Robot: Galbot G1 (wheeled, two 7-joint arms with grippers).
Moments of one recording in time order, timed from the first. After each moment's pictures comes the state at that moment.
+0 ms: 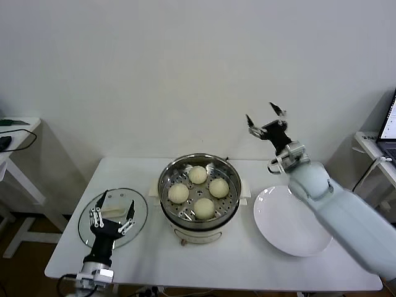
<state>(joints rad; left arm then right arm) 1.58 -1.26 -0.53 -2.03 0.50 -0.09 -0.18 -0.60 0.79 -0.05 1.59 0.51 0.10 0.26</state>
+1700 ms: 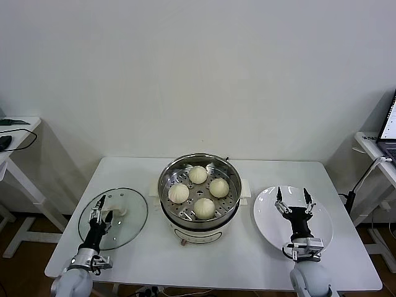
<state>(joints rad) 1.26 -1.22 -0.57 -1.40 1.18 -0.13 -0.32 -1.30 1.20 0.48 1.62 0.28 0.30 0.21</state>
